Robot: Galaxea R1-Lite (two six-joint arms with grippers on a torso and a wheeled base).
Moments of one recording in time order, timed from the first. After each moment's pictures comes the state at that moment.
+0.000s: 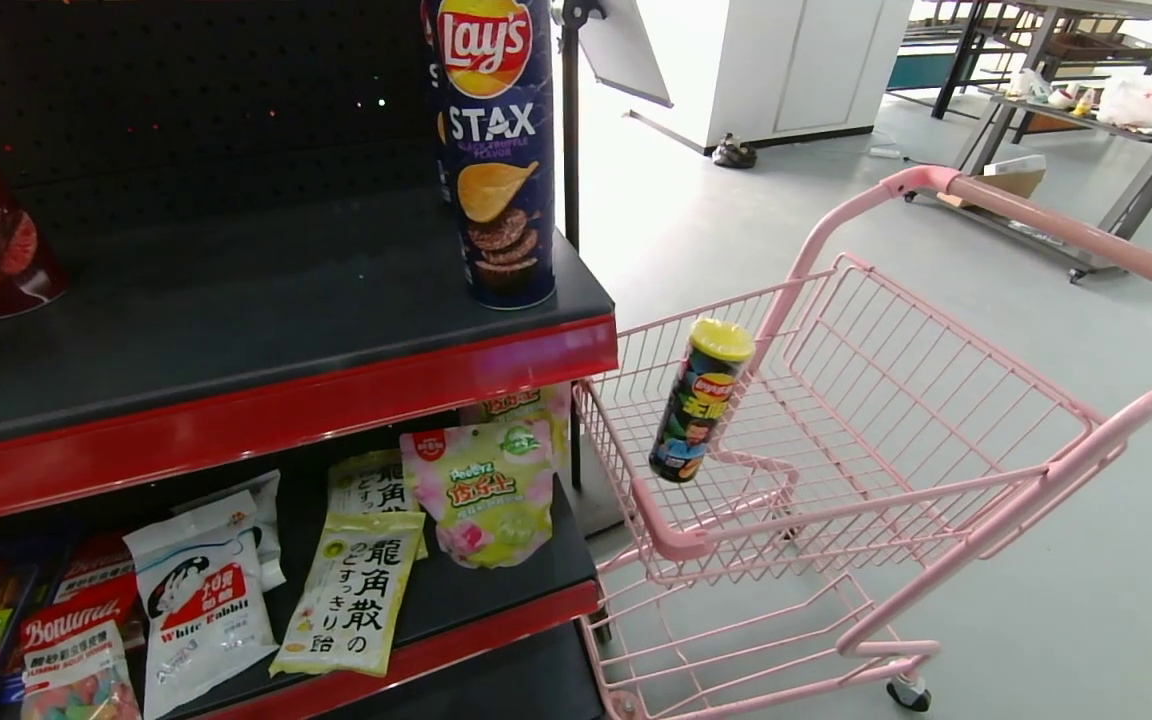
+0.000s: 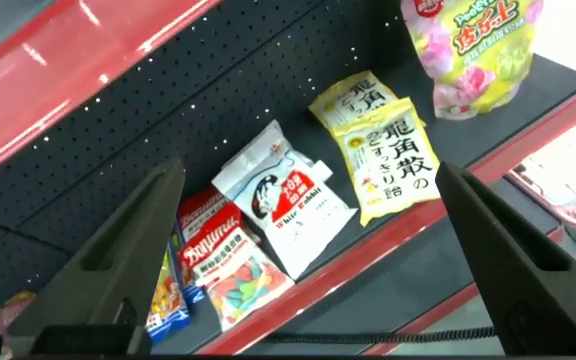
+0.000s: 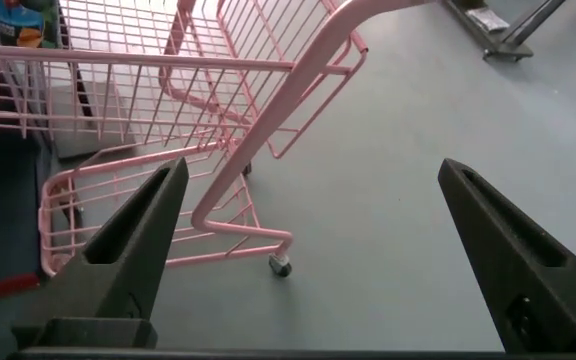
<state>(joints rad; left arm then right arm) -0.28 0.19 -0.27 0.23 0.26 0.39 0.18 0.29 -0.29 0.14 -0.36 -0.27</state>
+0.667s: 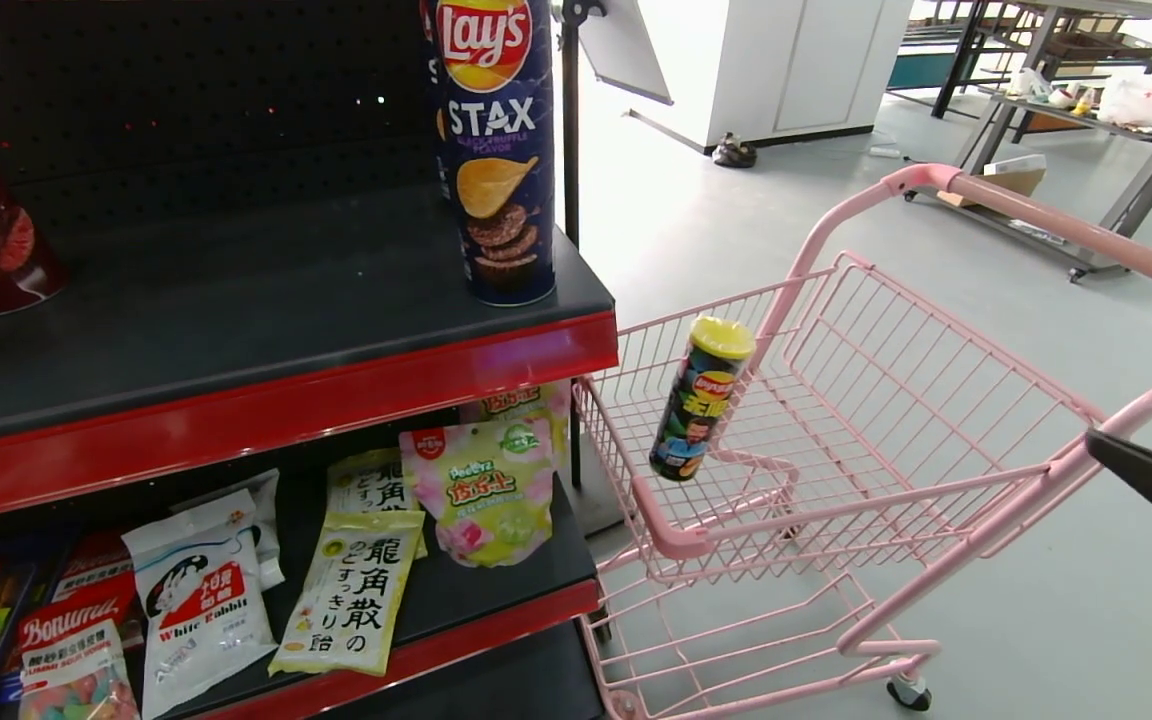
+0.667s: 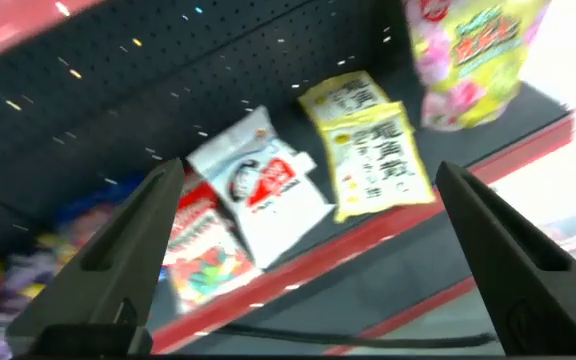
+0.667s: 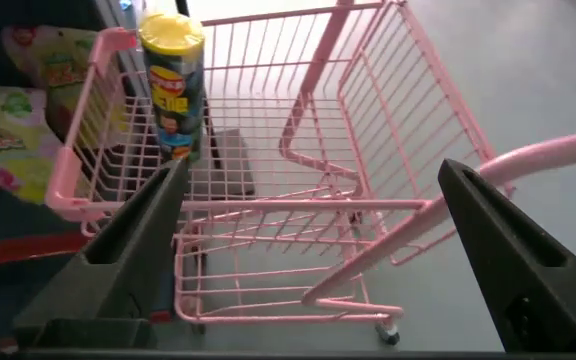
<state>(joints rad) -0.27 0.13 -0.21 0.23 0.27 0.16 0.18 0.92 -0.52 -0.24 -0.05 -0.09</state>
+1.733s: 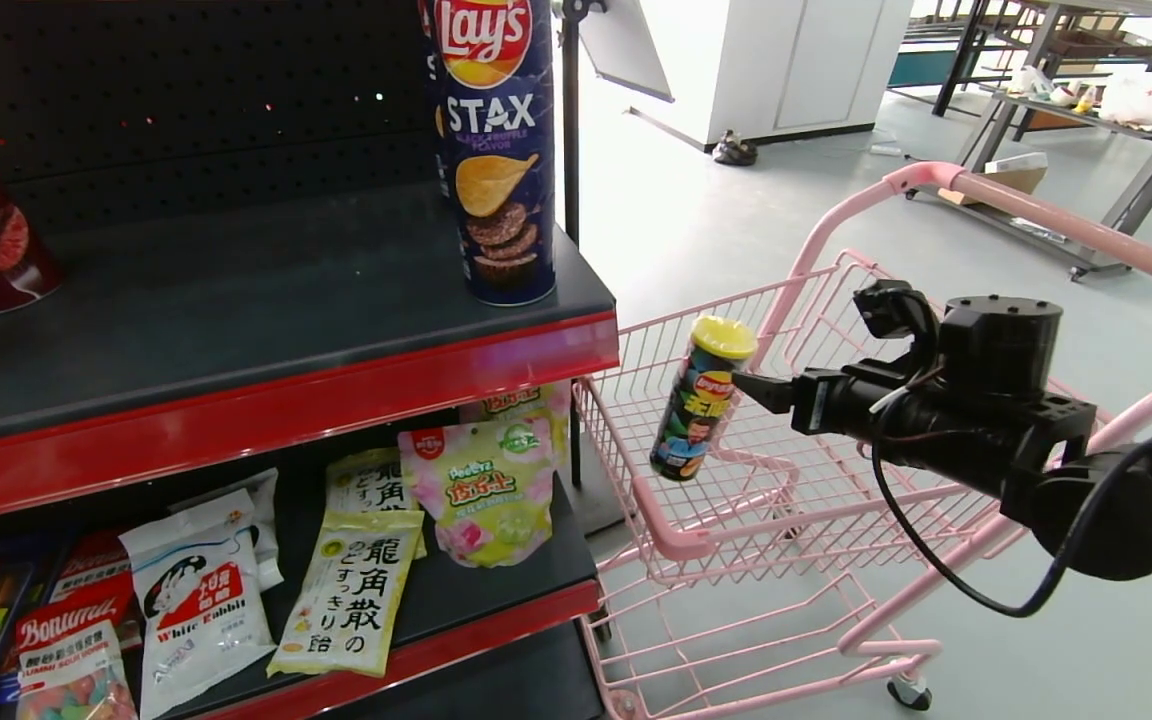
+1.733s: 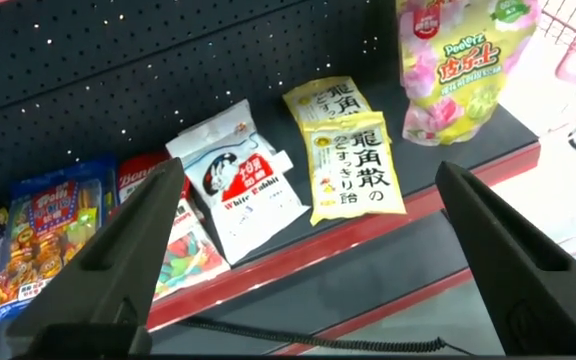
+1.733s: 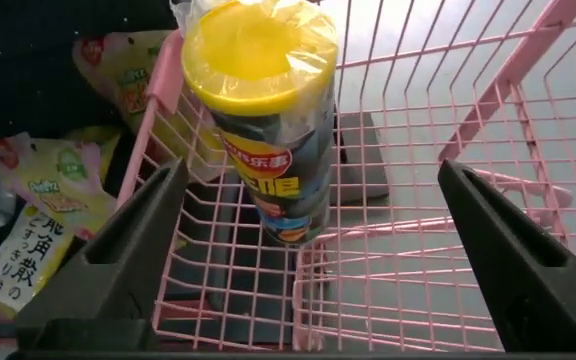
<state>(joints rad) -0.27 0.15 -0.23 0.24 0.28 0.10 0.31 1.86 -0.76 -0.86 0.10 0.15</state>
